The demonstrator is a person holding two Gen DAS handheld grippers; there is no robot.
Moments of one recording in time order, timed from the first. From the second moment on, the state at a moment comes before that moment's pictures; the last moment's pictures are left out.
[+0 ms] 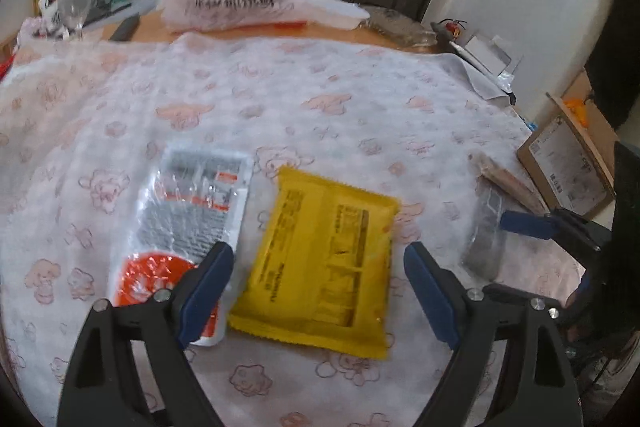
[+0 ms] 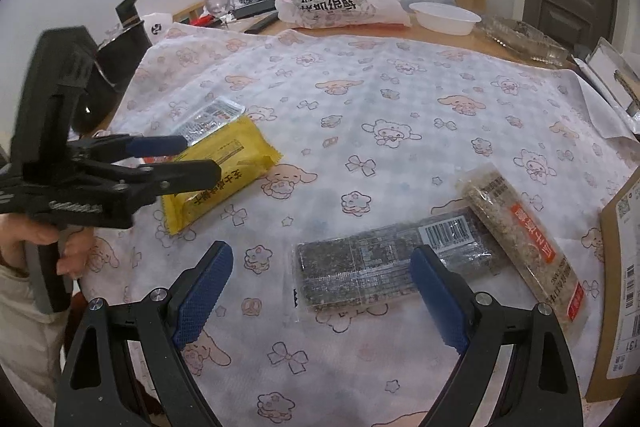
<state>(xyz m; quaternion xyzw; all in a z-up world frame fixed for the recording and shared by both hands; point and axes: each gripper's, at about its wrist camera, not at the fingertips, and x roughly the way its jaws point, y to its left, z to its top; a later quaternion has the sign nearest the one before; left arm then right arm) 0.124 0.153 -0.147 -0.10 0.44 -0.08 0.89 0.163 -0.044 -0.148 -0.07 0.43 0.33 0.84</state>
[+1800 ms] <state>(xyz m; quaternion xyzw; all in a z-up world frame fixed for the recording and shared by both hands) 0.113 0.143 -0.146 -0.11 0.43 -0.10 0.89 0.196 -0.036 -0.150 -0.08 0.47 0.35 0.80</state>
